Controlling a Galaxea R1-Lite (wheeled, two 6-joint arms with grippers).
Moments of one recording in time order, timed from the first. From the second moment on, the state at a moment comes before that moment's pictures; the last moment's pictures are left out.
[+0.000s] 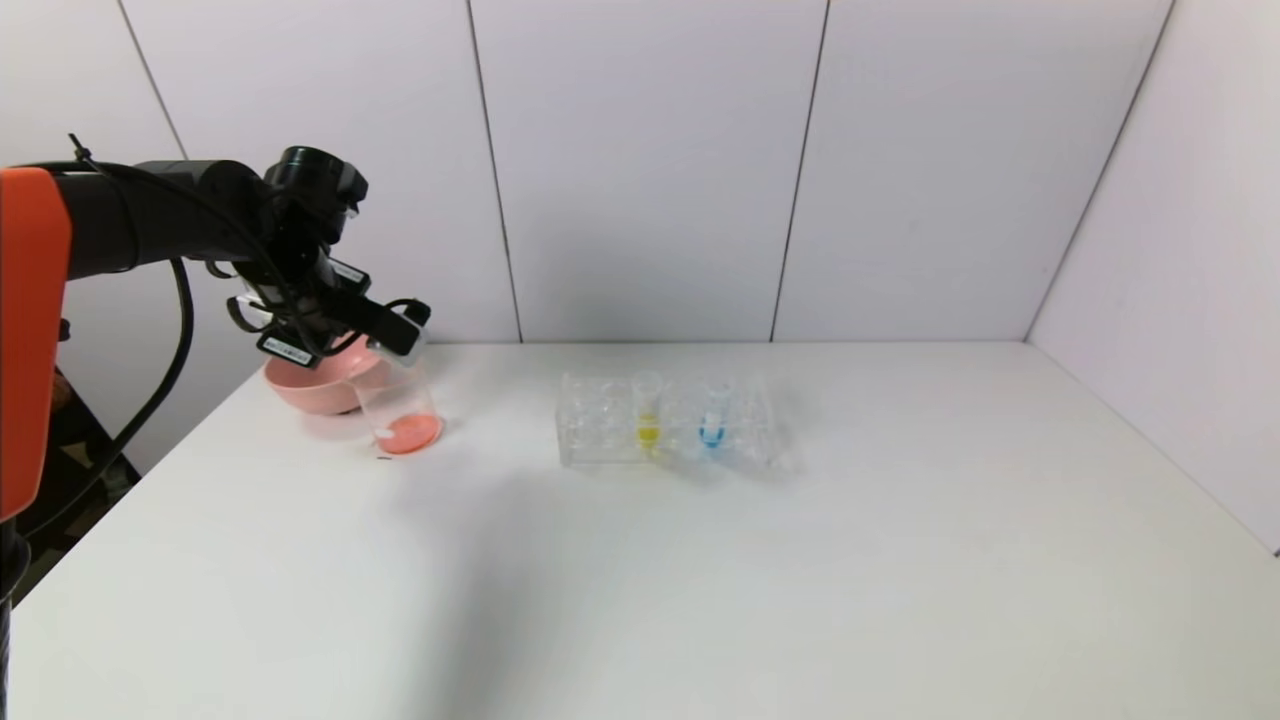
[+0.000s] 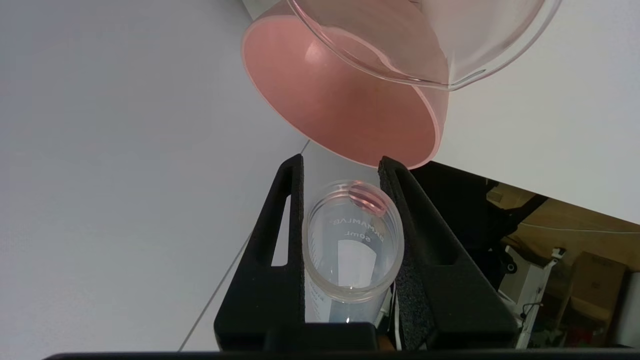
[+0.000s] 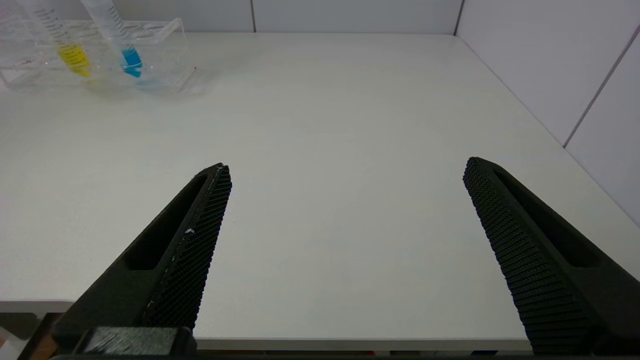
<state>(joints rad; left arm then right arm) -0.07 2.16 -2.00 0.65 0.36 1.83 0.00 0.00 0.00 0.00 0.00 0.00</state>
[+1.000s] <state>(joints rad) 0.02 2.06 -1.98 0.52 -0.07 1.18 0.00 0.00 0.00 0.00 0.00 0.00</state>
